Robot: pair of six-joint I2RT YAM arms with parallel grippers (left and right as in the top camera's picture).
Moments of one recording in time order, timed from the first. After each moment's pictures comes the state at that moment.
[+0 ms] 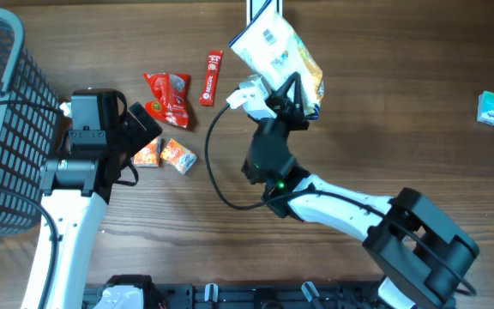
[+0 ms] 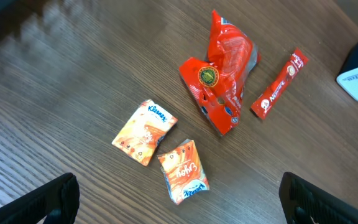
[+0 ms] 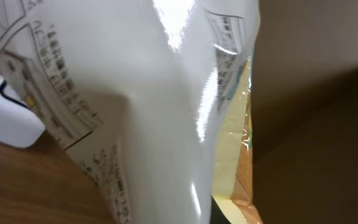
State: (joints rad) left arm -0.03 1.18 1.05 -0.83 -0.11 -0.67; right arm 0.87 1.75 0.87 1.10 1.24 -1.02
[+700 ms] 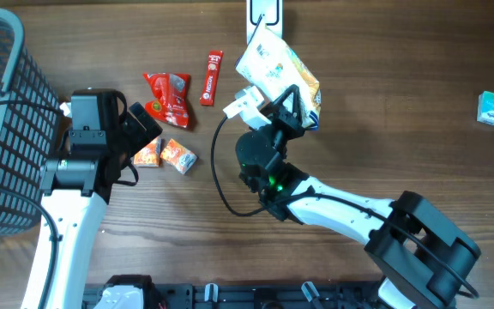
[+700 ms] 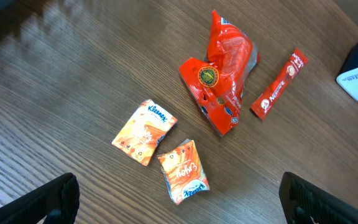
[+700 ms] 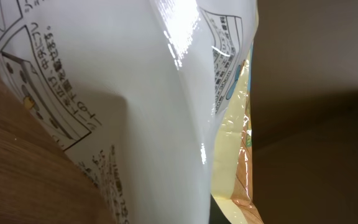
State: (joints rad) left arm -0.03 1.18 1.05 -0.83 -0.11 -0.67; right arm 0.88 1.74 0.87 0.76 1.28 -0.92
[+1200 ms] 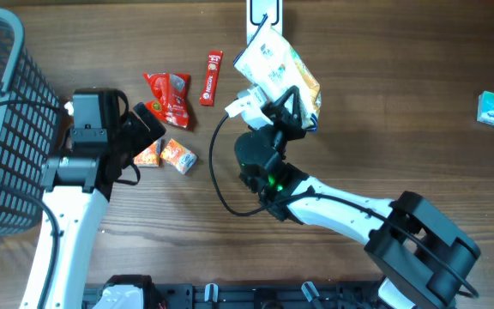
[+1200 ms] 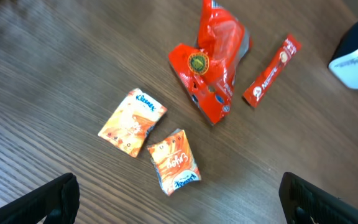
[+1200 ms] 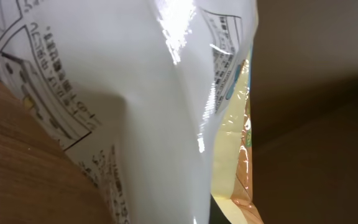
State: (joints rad) left arm -0.03 1.20 1.05 -0.83 -0.04 -0.67; right arm 0.88 1.74 0.87 0.72 1.28 -0.78
